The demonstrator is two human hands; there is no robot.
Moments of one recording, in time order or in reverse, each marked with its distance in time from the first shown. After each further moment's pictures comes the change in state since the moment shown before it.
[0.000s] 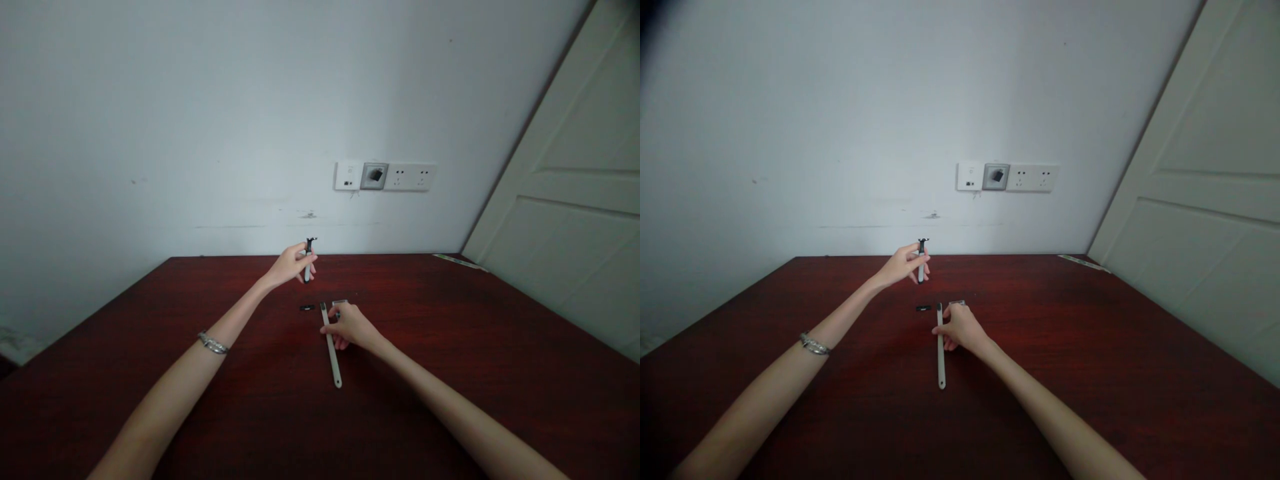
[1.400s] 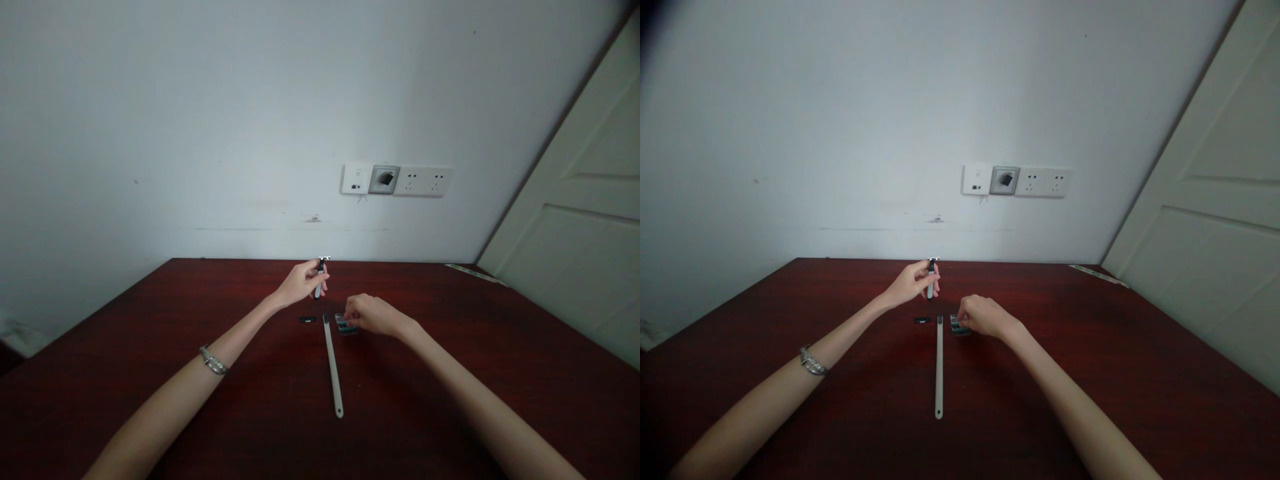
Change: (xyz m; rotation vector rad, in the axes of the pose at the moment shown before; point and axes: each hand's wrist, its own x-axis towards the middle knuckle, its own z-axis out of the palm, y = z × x) left_hand -0.002 -0.005 0.025 -0.029 0.003 0.029; right_hand 0.016 -0.020 -0.081 -0.935 -0.067 -0.536
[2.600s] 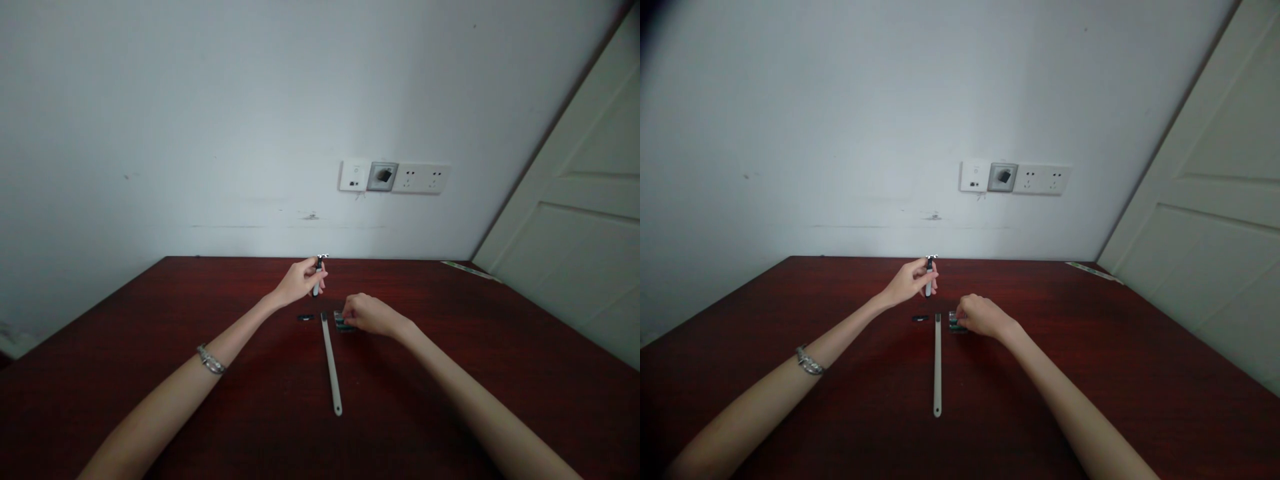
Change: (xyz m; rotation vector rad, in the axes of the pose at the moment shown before) left_hand 0.000 -0.002 0.002 0.002 0.039 0.029; right_hand 0.002 0.002 0.012 -0.010 0.021 0.065
